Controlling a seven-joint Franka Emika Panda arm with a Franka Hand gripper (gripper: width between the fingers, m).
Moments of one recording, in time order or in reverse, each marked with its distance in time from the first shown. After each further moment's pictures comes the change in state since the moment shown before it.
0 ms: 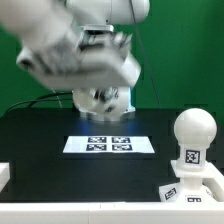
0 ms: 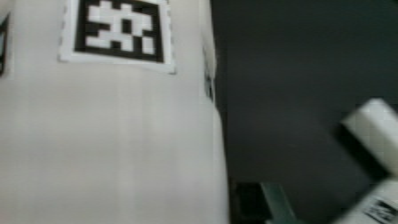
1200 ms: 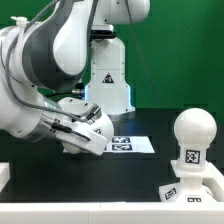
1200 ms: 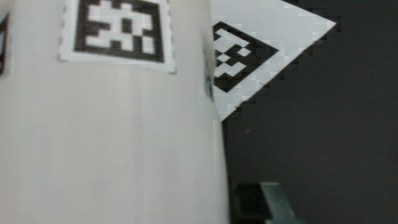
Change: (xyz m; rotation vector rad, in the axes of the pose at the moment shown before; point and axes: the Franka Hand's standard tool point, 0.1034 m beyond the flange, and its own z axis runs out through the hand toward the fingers) arm 0.043 0.108 0.120 0.003 -0.291 0.212
